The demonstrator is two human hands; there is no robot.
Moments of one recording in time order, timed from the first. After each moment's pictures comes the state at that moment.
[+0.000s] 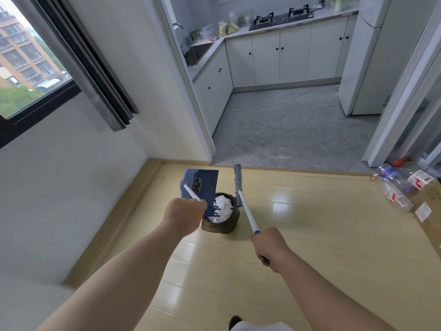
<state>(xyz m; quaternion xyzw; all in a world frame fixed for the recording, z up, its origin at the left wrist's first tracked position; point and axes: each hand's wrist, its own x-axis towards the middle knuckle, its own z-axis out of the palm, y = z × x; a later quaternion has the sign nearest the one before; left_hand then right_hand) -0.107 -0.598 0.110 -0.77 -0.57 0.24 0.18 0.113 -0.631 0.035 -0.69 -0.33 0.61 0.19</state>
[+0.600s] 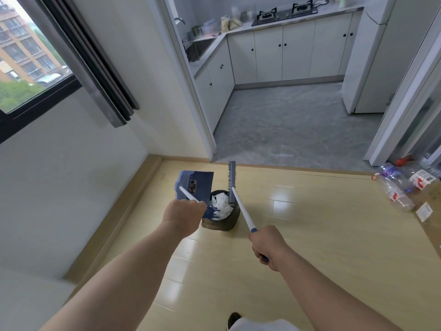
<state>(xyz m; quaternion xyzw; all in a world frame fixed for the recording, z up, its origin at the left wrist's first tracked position) -0.110 -0.604 0.105 -0.76 -0.57 0.25 0.18 0.108 -0.632 0.050 -0.68 -0.31 0.64 0.19</state>
